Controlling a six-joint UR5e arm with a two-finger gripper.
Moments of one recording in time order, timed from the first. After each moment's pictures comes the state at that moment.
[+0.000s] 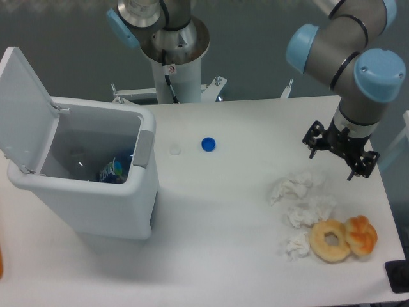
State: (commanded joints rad) arm 2.78 -2.02 -1.36 -1.27 1.56 1.43
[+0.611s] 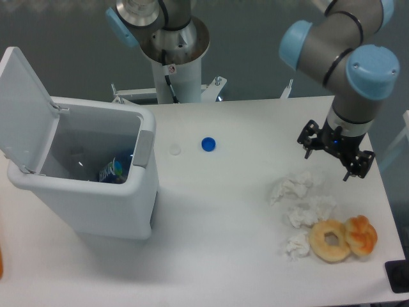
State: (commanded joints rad) arm 2.70 -1.91 -1.42 -1.27 1.60 1.38
